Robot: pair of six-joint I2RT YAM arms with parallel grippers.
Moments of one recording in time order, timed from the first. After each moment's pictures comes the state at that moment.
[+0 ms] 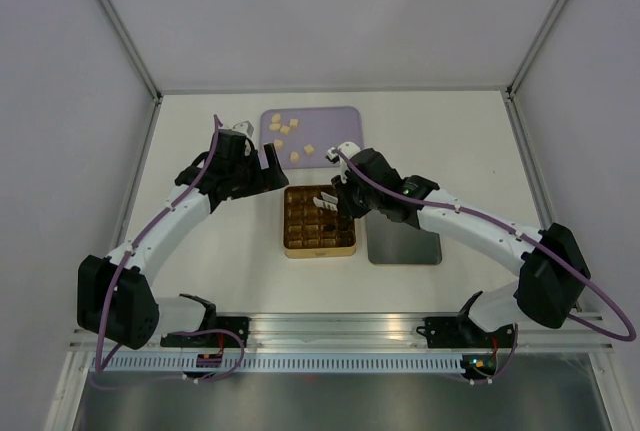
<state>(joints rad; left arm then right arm) -0.34 1.30 1.00 -0.50 0.09 -0.51 0.81 1.45 1.10 -0.41 0.02 0.16</state>
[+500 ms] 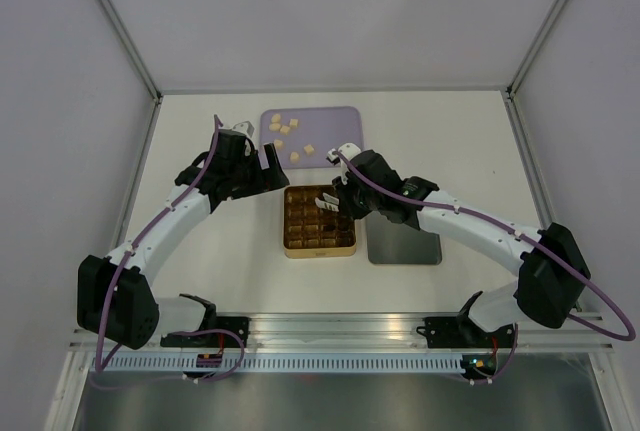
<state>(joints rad) -0.34 1.30 1.00 -0.50 0.09 -0.51 0.81 1.45 1.08 -0.40 0.03 0.16</state>
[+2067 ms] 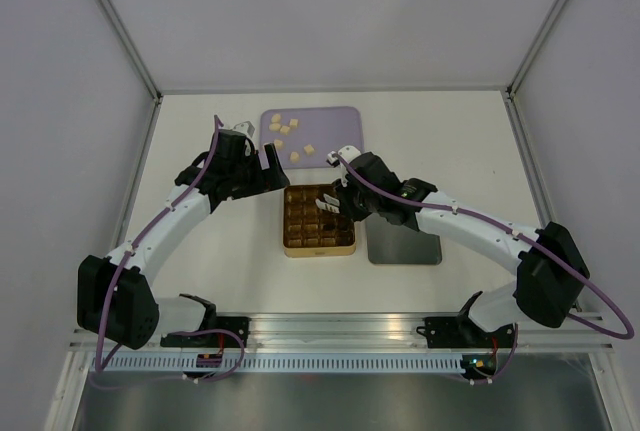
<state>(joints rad) -0.34 1.30 1.00 -0.50 0.11 -0.51 0.81 1.45 1.07 -0.40 0.05 0.16</state>
